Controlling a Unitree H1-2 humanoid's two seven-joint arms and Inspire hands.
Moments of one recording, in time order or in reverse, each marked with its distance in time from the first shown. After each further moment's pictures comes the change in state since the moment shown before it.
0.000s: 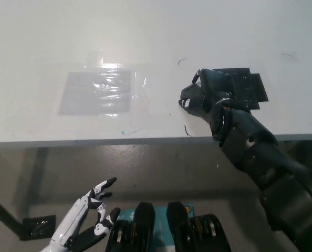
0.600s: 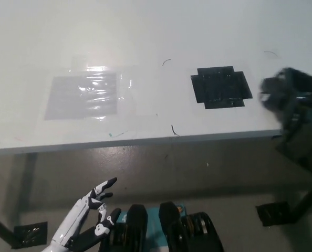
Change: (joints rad) left_arm 0.004 -0.003 -0.002 0.001 0.003 0.000 0.000; right_arm 0.049 -0.188 -0.047 0.000 0.022 0.002 -0.011
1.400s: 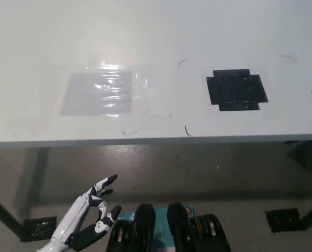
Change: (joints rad) left_arm -0.011 0.002 -0.001 -0.003 -0.003 0.001 0.000; right_arm 0.119 -0.261 0.044 -0.024 -0.014 -0.077 0.014
